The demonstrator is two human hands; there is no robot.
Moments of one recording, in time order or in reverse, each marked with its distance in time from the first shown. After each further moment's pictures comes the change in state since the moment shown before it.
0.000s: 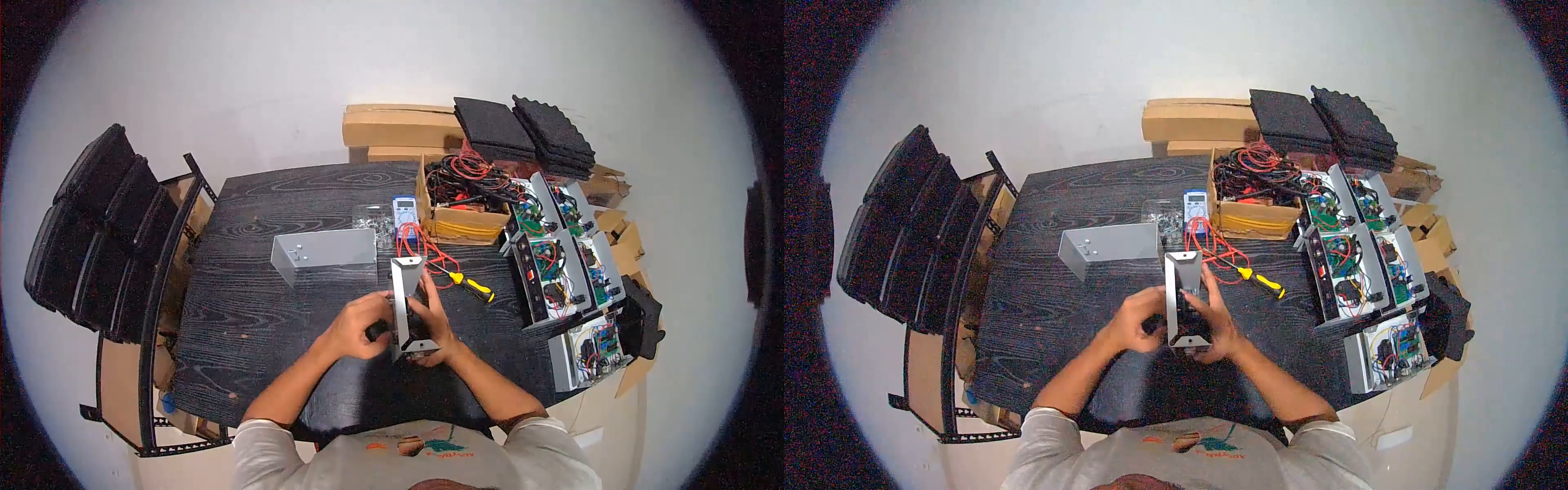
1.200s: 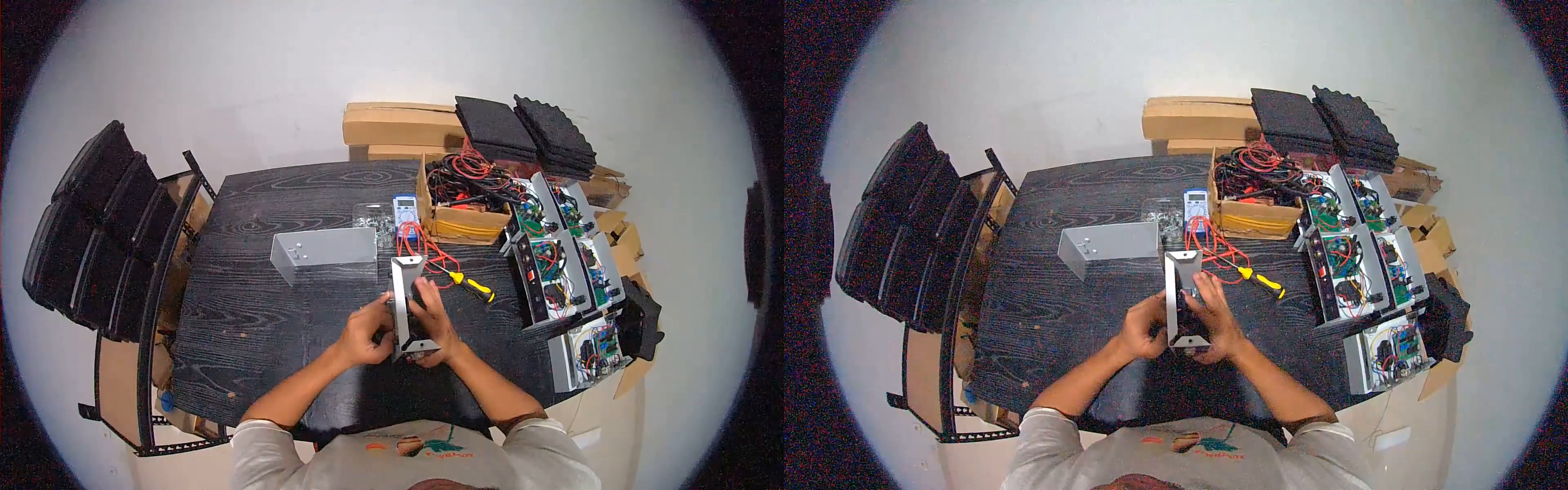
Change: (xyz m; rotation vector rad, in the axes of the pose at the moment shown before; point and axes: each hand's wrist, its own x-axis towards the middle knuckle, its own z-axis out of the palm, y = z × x) left_hand -0.021 -0.009 0.035 0.019 0.190 -0.029; right_hand -0.010 -0.007 -0.006 -0.263 -0.091 -0.013
